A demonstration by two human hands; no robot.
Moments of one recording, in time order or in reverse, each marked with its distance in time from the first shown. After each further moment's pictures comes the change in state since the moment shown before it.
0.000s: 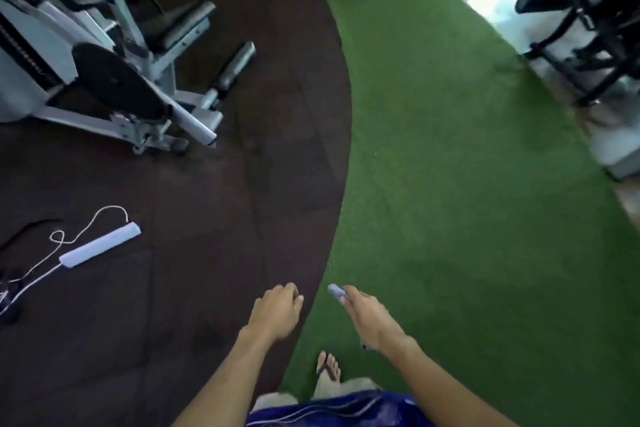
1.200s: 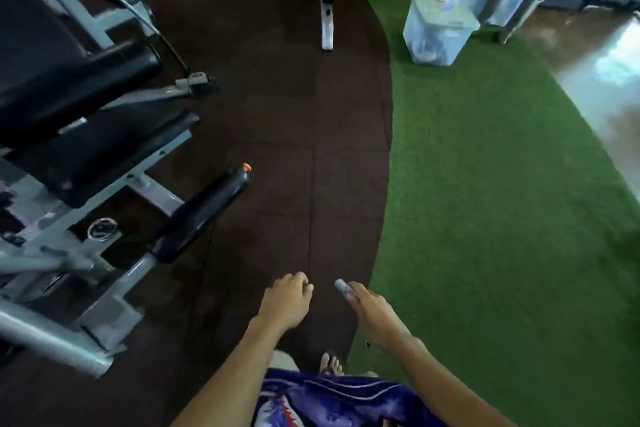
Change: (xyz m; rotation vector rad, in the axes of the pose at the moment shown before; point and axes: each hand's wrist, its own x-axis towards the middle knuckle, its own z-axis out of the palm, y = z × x) left_hand 0.858 0.216 -0.598 -0.244 0.140 -0.162; right_hand 0.874 -0.189 -0.664 -0.137 -0.093 -0.152
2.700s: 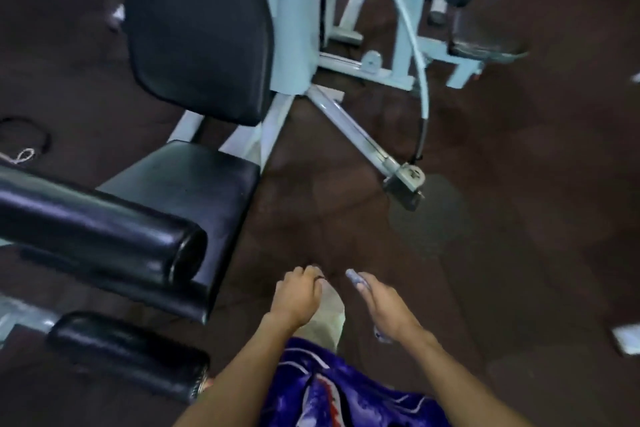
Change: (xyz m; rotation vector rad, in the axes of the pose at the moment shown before) left_hand 0.749 -0.202 -0.574 -0.696 0.443 -0.932; right_hand 1.008 -0.606 -0.255 -0.613 -0.788 -0.680
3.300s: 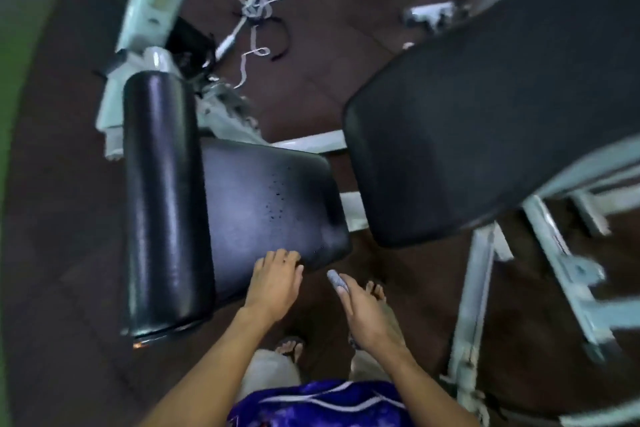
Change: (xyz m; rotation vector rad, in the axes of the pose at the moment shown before) left_hand 0.154 -0.086 -0.165 -0.310 0.516 -0.771; right_hand 0.309 -0.273 -0.063 -0.596 -0.635 -0.538
